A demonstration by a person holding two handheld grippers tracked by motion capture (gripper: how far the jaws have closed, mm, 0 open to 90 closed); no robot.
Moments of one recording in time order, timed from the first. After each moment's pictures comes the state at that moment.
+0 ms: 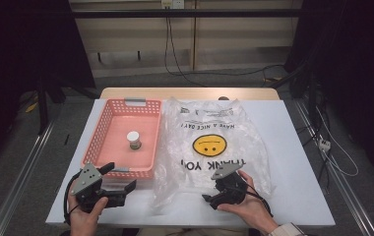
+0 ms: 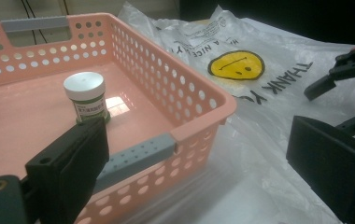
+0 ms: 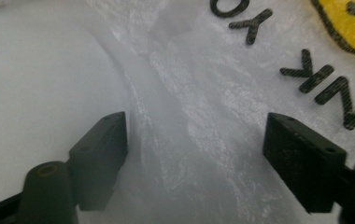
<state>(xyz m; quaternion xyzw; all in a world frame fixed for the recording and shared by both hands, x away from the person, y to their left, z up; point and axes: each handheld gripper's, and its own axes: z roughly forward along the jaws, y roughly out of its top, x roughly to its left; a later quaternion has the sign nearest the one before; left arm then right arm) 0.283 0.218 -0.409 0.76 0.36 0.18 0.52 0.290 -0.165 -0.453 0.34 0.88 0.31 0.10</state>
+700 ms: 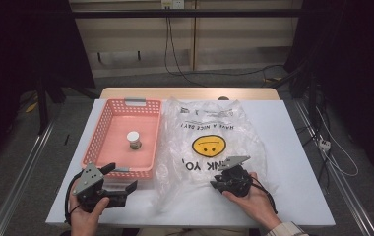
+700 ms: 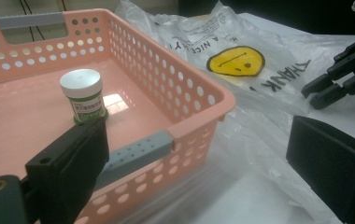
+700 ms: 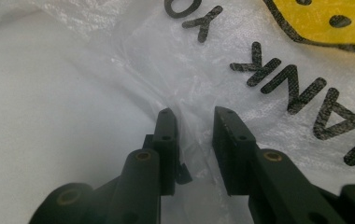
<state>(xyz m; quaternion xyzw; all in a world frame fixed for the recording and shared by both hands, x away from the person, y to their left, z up) 0.284 0.216 -0.410 0.76 0.36 0.18 0.51 0.306 -0.183 -0.452 0.38 0.86 0.32 0.09</state>
